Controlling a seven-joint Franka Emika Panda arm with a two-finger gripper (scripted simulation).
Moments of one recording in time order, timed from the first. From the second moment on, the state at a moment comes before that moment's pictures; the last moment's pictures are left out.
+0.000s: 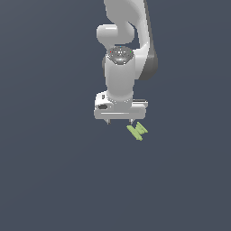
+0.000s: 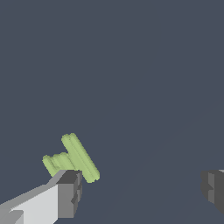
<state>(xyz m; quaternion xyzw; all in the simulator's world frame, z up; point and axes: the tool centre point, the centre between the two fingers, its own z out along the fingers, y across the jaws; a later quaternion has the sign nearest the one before) 0.005 0.018 0.186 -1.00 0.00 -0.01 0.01</state>
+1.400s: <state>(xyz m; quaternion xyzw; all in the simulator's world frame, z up) 0.008 0.025 0.157 -1.00 -0.04 -0.02 0.06</state>
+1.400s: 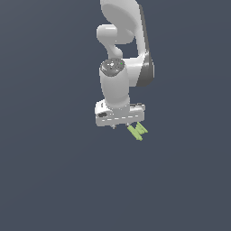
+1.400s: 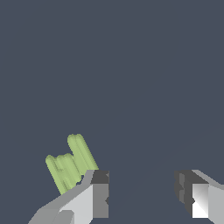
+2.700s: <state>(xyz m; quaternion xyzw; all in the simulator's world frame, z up) -0.004 0.081 0.071 -0.96 -0.14 -0.10 0.23</state>
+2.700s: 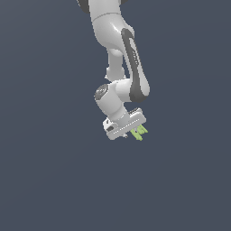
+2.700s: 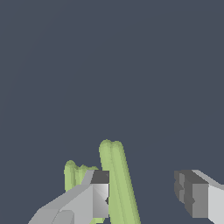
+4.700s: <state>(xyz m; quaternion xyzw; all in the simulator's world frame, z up) -0.007 0.114 0.031 -0.93 -0.15 -0.17 0.29</state>
